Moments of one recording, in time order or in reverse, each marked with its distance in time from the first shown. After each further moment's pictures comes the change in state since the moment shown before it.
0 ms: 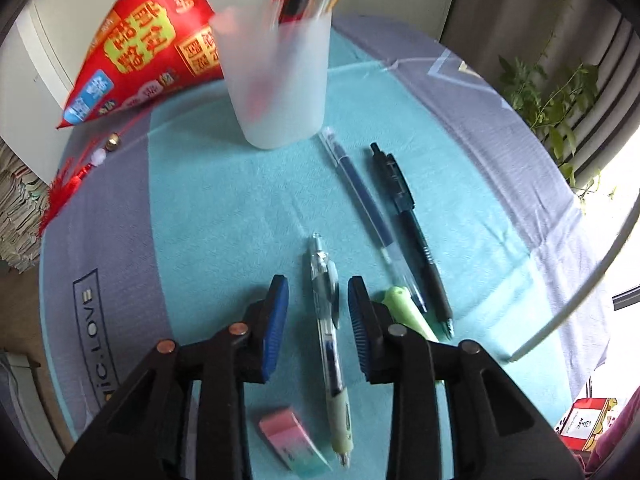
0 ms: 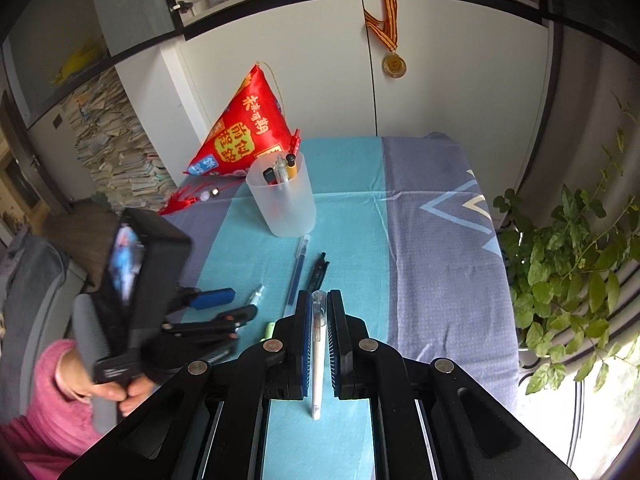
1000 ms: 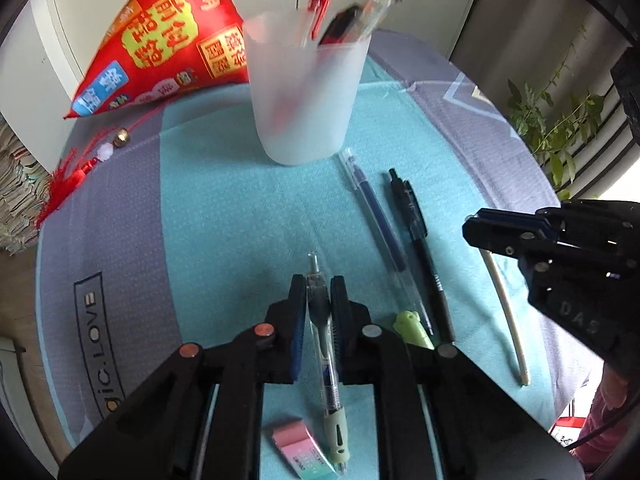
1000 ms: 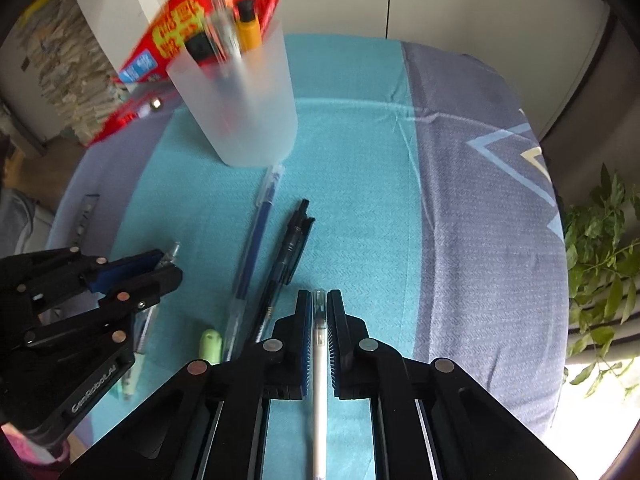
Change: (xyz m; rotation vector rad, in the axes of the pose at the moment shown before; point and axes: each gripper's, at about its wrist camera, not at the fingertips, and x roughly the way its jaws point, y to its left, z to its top) left arm -0.021 0.017 0.005 -0.069 -0.041 -0.032; right arm 0.129 -0.003 0.004 -0.055 0.298 -0.065
